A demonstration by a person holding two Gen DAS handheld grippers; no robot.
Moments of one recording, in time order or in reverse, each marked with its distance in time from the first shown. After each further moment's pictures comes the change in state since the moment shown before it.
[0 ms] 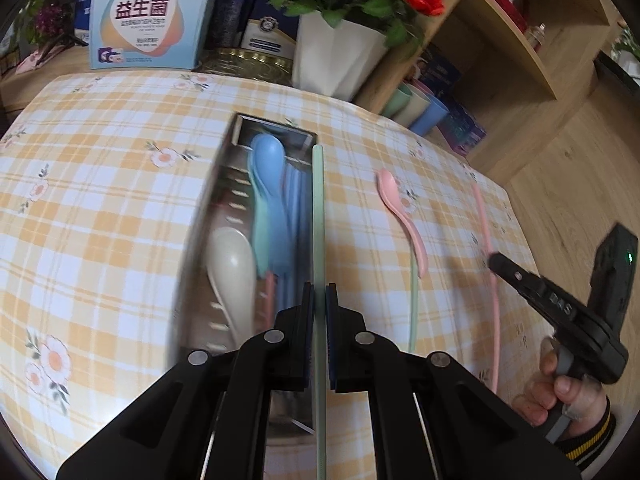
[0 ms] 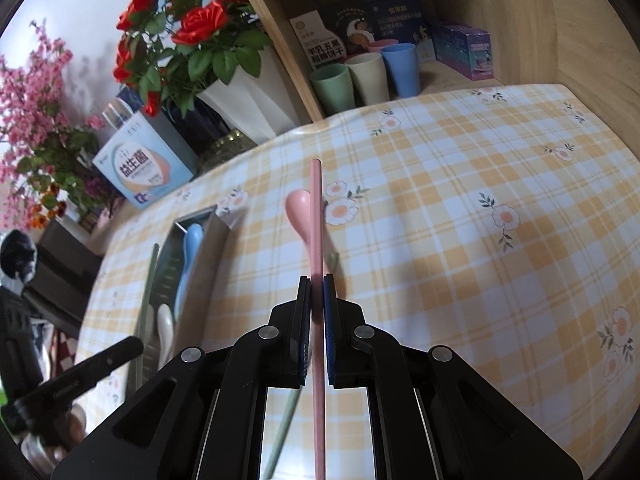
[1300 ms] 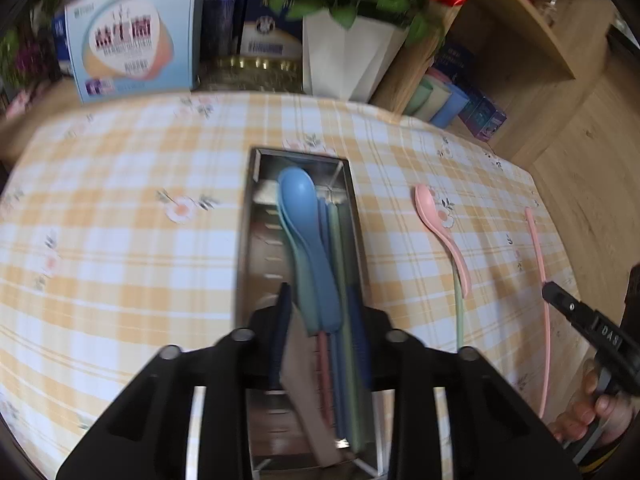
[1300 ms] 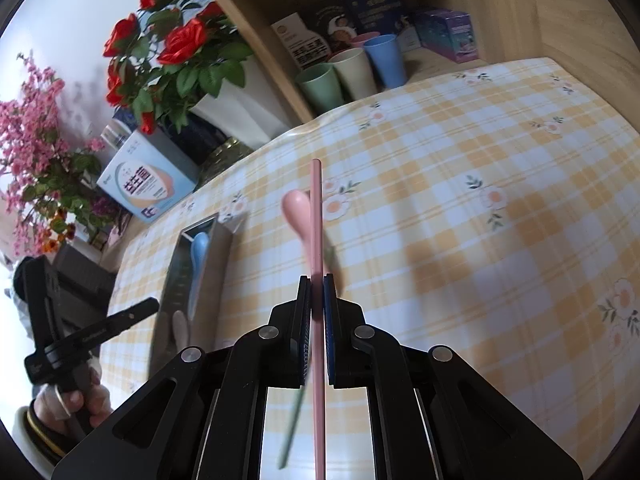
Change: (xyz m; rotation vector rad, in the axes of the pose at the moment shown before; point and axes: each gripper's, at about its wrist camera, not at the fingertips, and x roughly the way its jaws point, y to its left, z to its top) left arm 0.016 0.013 0.046 0.133 0.036 0.091; right arm -0.010 -0.012 -0.001 0.091 0.025 0.037
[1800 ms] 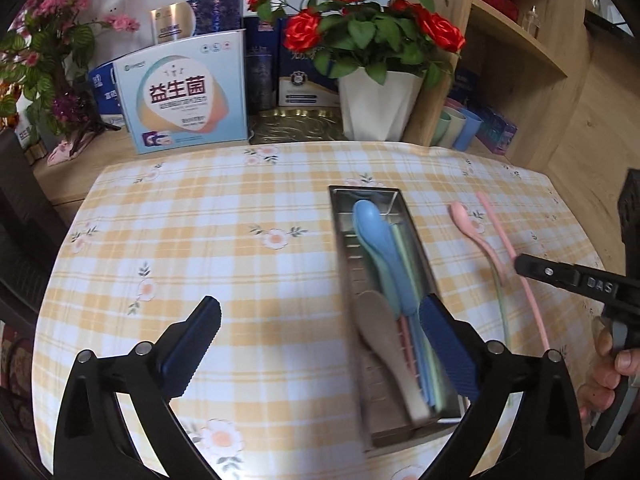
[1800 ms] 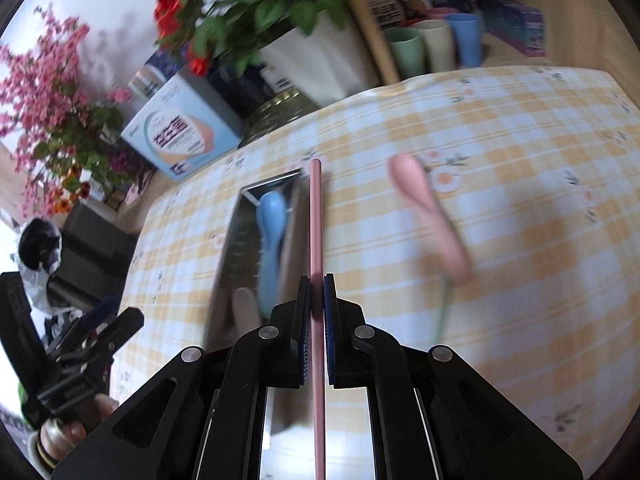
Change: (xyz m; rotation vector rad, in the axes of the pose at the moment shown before) left arm -0.066 0.046 -0.022 0.089 -0.143 0.126; right arm 0.045 0.106 -0.012 -0.096 0.125 0.035
